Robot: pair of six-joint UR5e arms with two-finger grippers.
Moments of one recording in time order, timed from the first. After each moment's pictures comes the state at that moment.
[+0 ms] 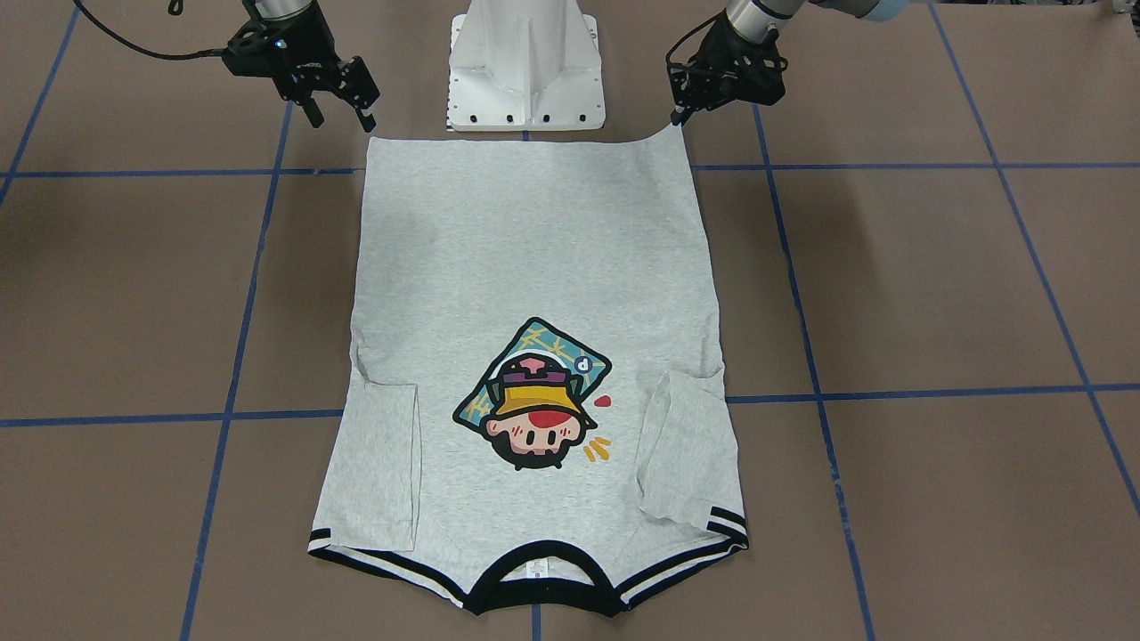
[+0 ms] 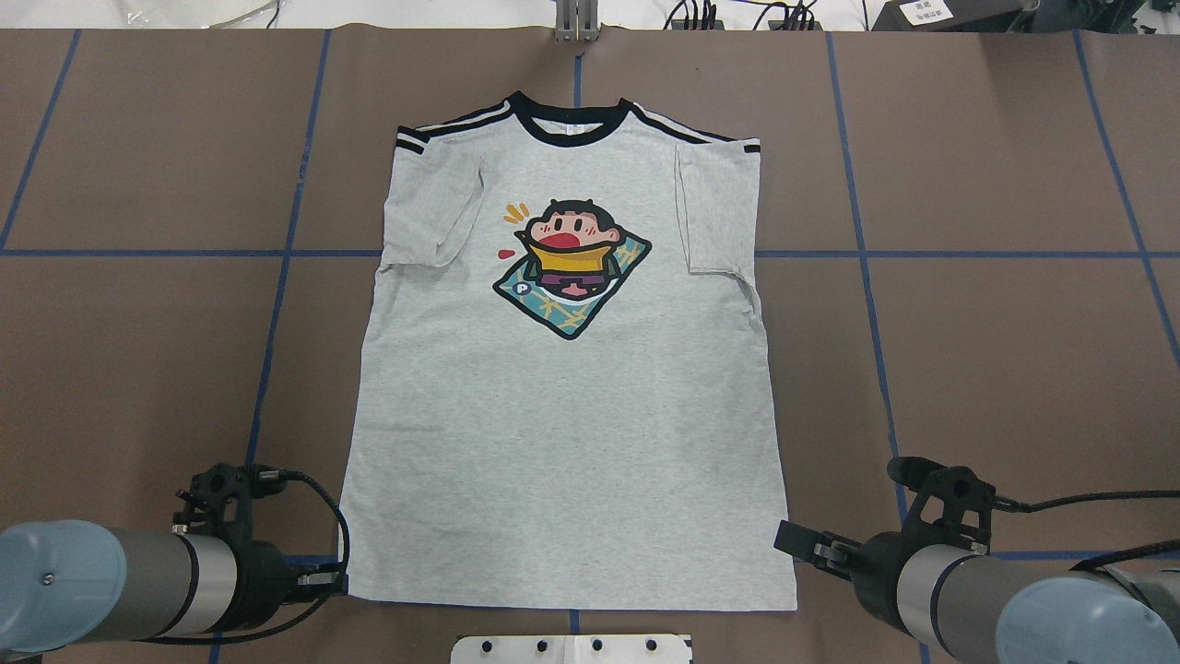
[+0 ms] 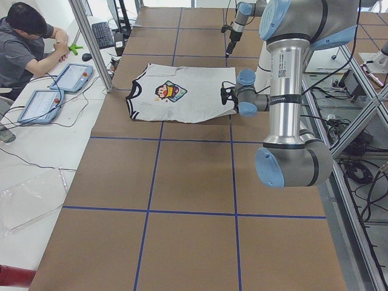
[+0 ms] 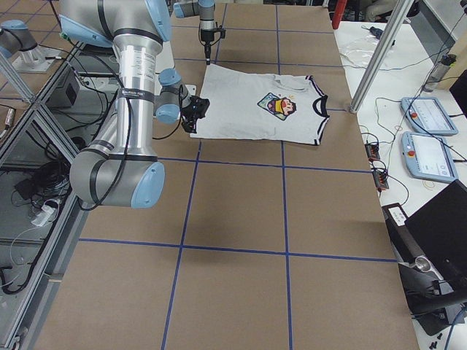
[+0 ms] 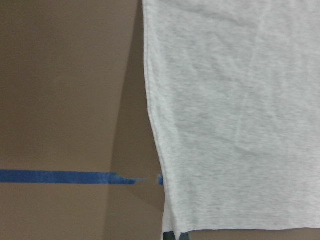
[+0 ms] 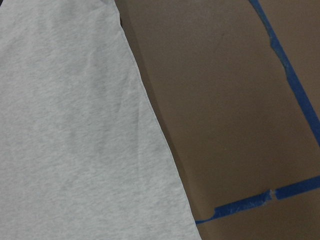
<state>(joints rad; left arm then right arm) -0.19 -1.50 -2.18 -2.17 -1.71 -1.59 0.01 -1.75 2.27 -1.15 1.31 1.94</state>
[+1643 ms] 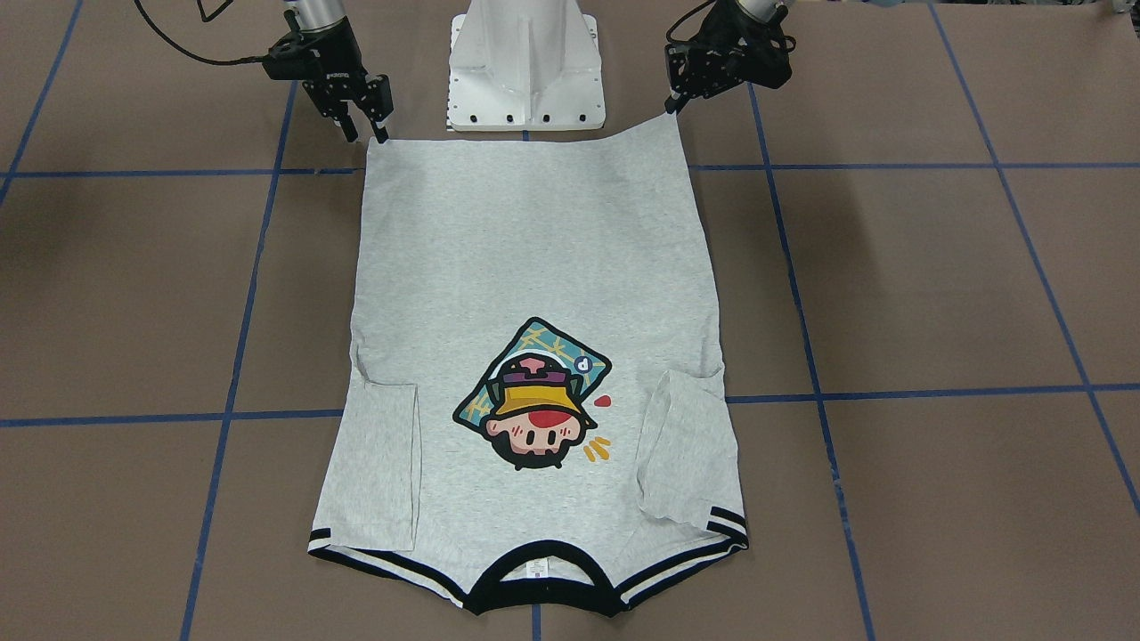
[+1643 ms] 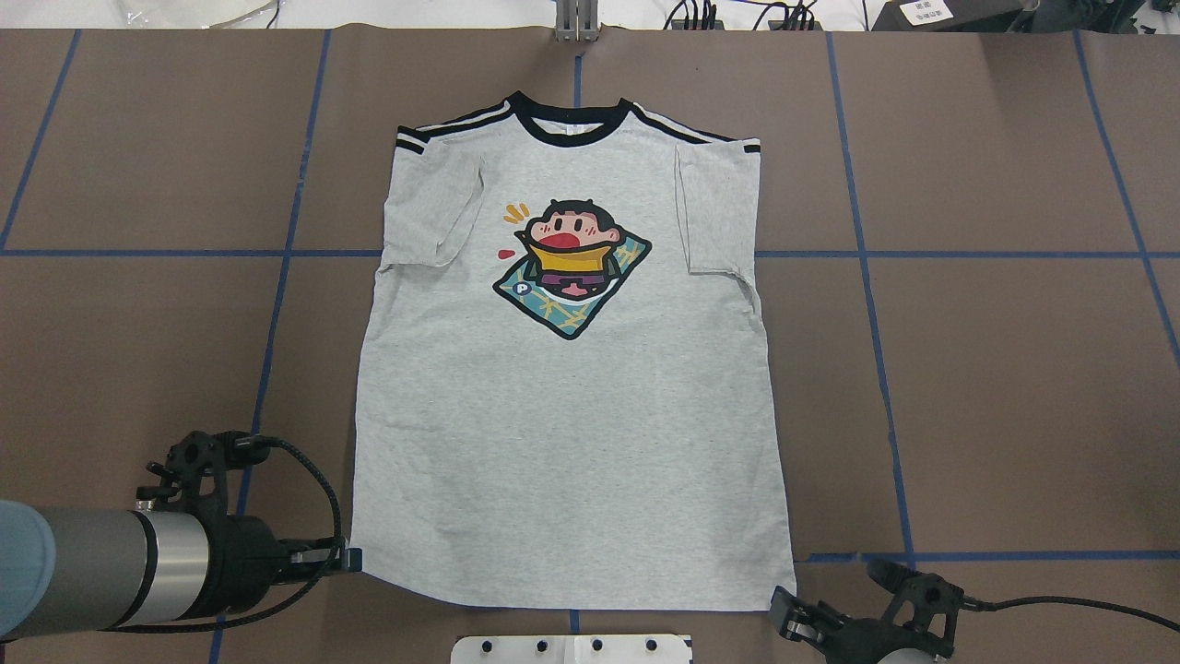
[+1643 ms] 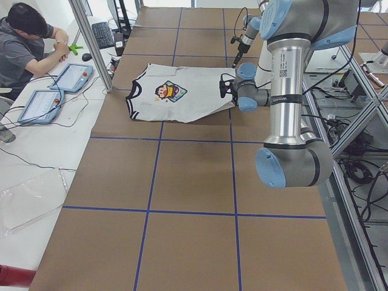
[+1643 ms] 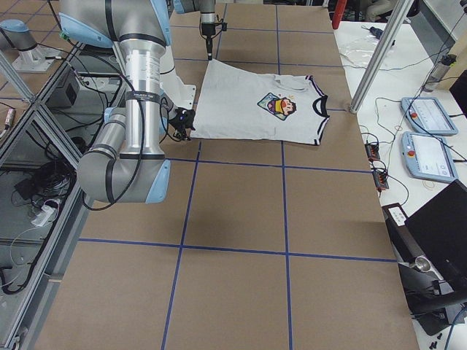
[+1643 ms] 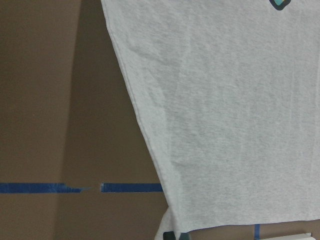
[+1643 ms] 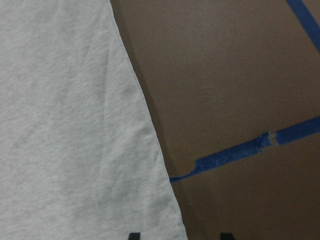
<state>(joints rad) -0.21 -1.50 -2.24 -2.18 -1.70 -1.60 -0.19 -1.70 2.12 -1.11 1.06 2.03</state>
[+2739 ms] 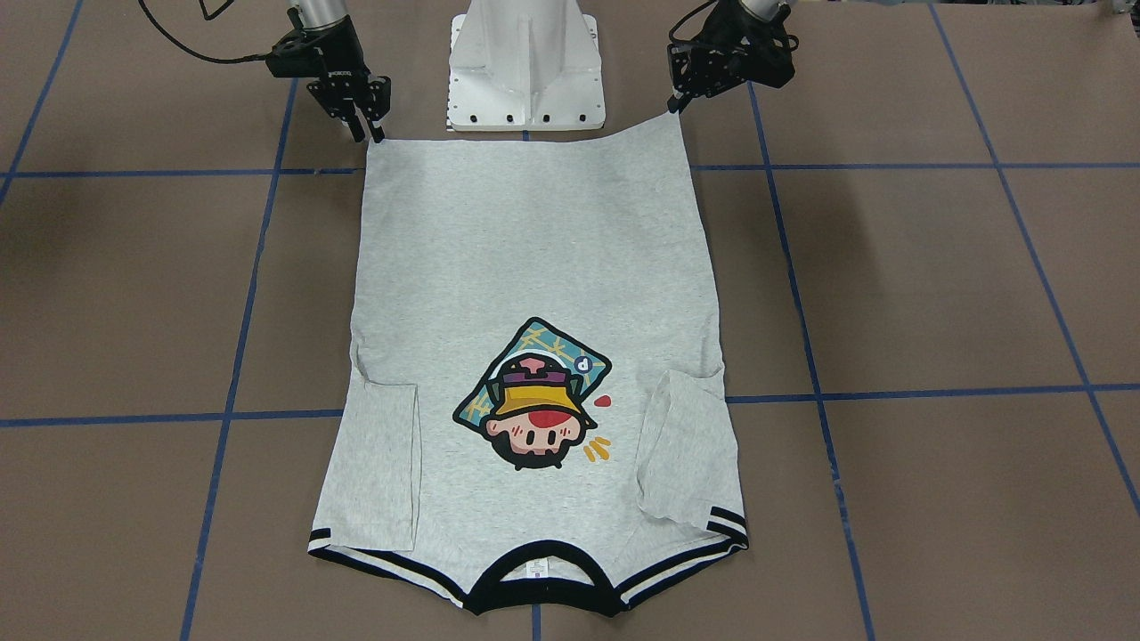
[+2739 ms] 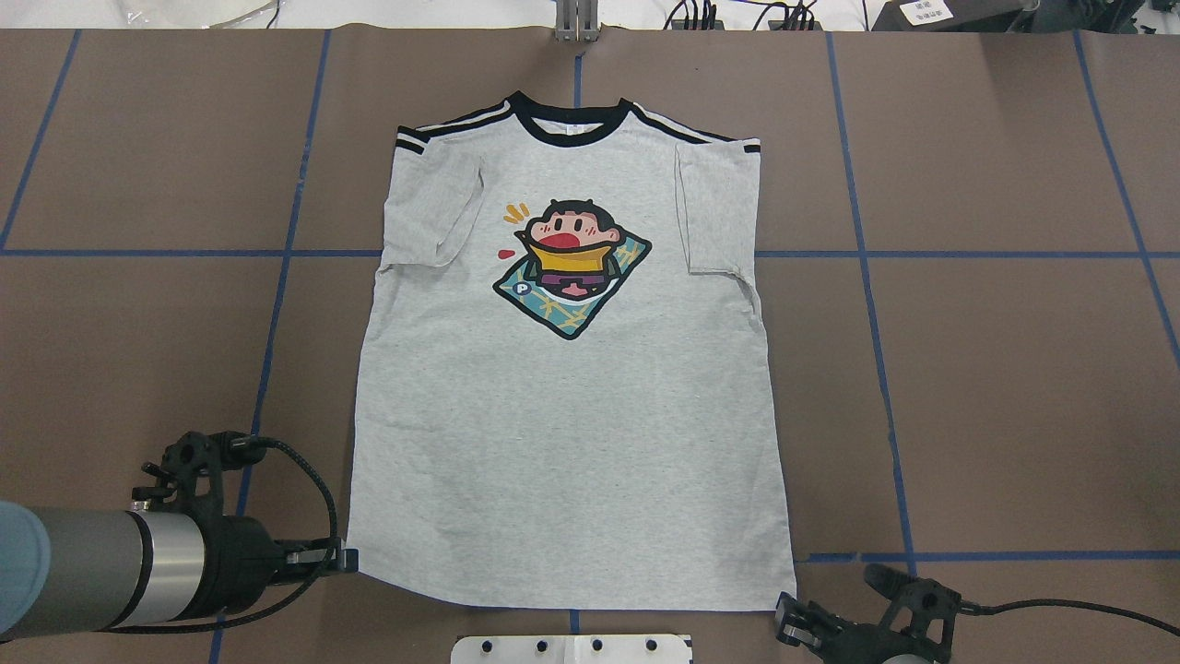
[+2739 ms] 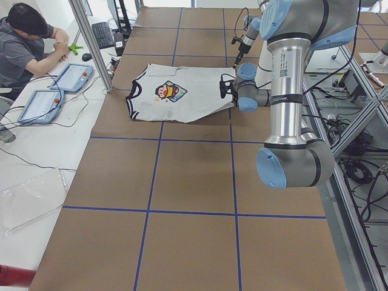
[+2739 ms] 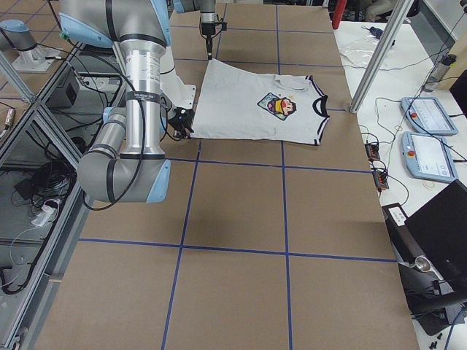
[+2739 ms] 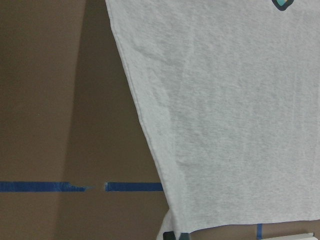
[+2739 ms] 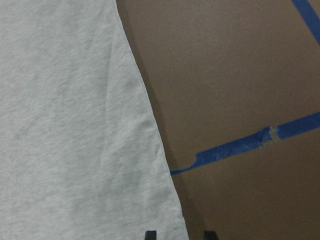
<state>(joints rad) -0.21 -1.49 -2.24 -2.18 -1.70 -1.60 -0.20 -1.69 2.12 -1.13 1.05 2.02</state>
